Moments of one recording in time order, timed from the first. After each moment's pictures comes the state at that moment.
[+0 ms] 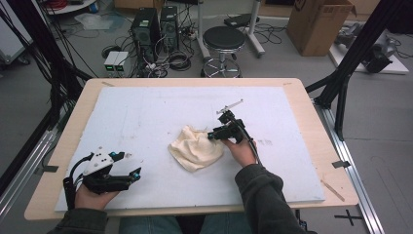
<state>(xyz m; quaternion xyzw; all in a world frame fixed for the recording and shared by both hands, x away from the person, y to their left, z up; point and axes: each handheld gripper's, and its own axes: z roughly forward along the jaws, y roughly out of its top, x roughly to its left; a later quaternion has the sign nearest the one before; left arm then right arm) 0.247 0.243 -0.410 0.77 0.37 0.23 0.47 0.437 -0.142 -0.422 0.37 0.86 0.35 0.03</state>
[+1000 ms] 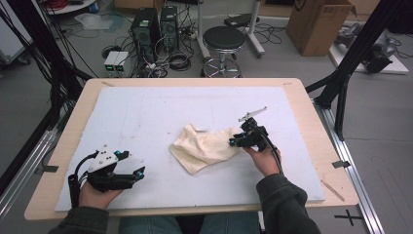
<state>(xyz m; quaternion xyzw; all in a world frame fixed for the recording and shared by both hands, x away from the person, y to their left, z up) 0.256 0.231 -0.406 0.78 0.36 0.21 0.47 0.401 -0.205 -0.410 0.38 0.86 0.33 0.07</state>
